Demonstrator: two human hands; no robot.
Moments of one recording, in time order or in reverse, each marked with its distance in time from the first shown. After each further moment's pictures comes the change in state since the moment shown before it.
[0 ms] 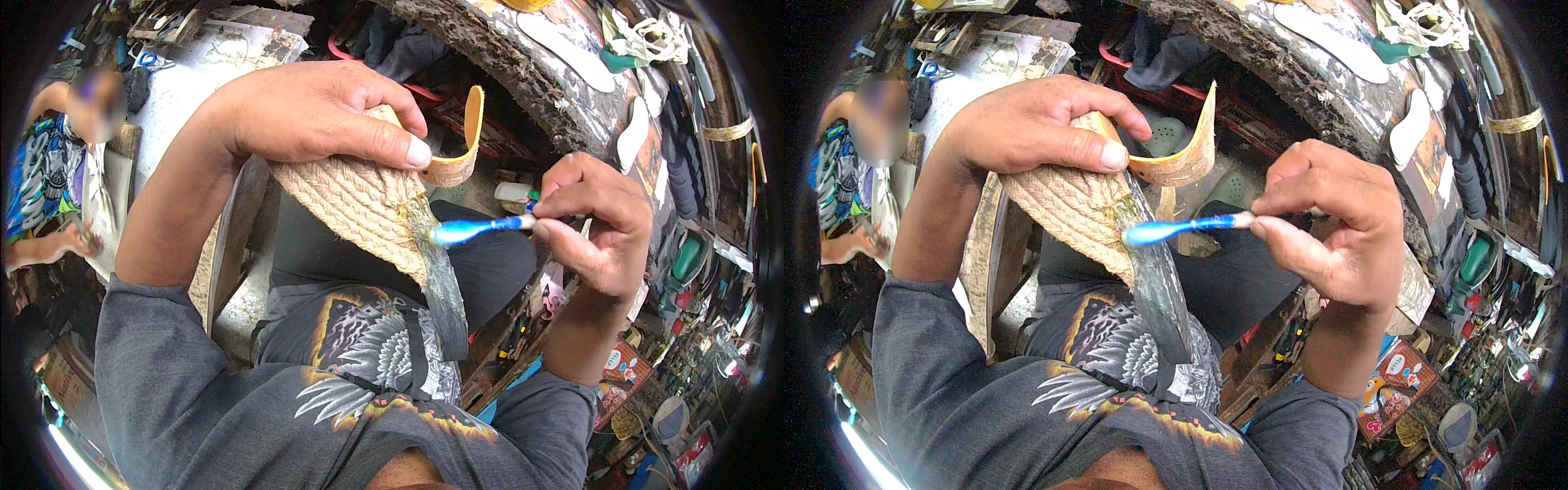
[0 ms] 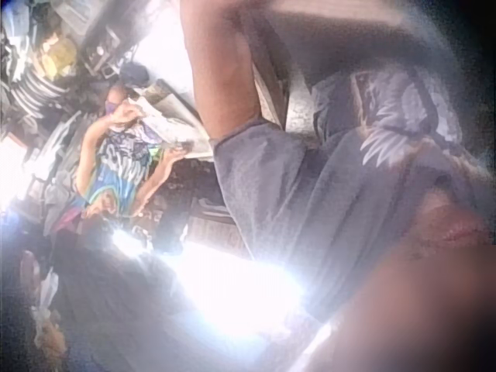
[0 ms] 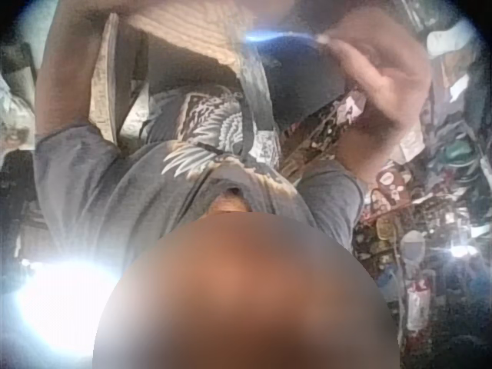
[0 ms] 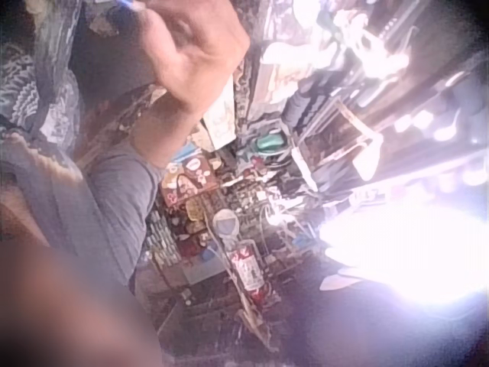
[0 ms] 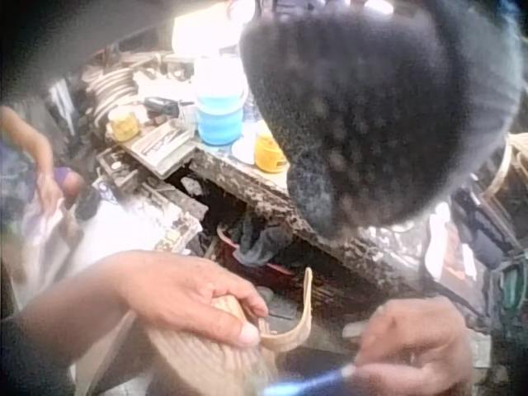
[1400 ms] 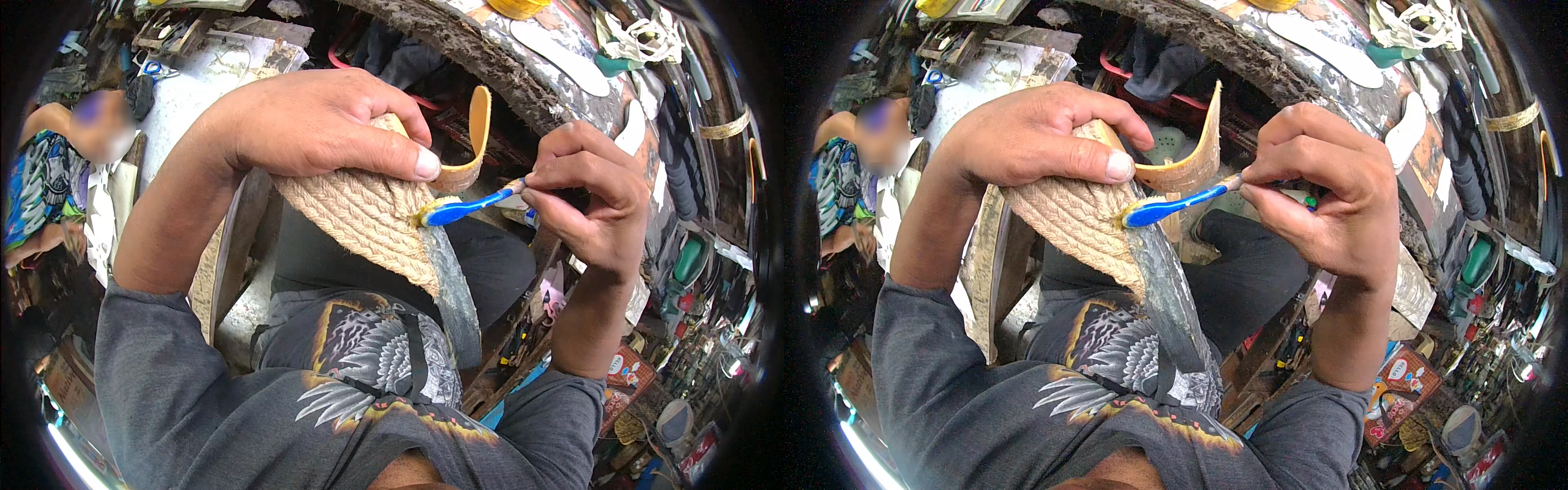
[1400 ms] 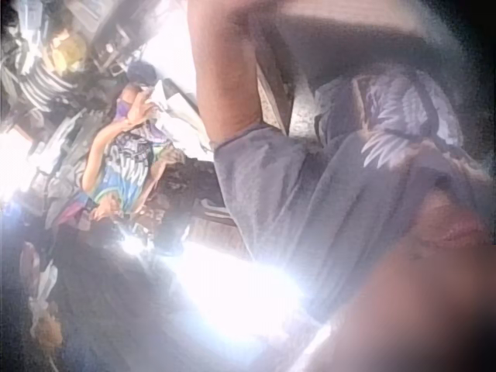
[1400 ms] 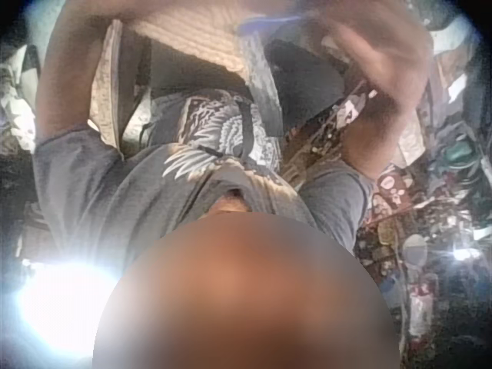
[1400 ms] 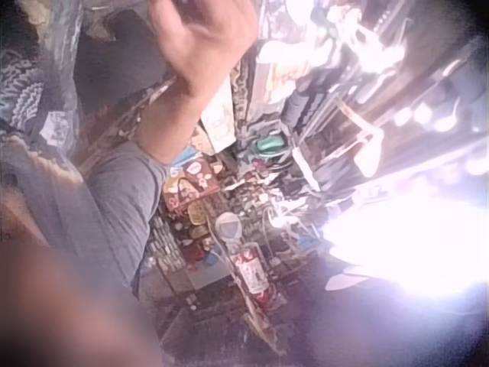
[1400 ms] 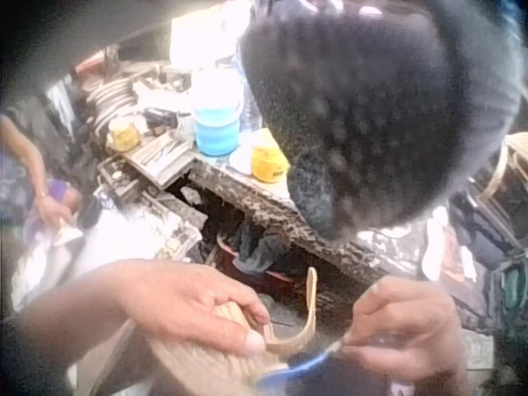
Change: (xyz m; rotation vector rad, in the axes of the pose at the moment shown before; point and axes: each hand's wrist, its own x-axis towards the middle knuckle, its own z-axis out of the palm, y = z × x) left_hand -0.003 0.017 0.003 0.075 0.014 -0.010; right_hand 0.017 0.009 -0.004 -0.117 0.031 -0.060
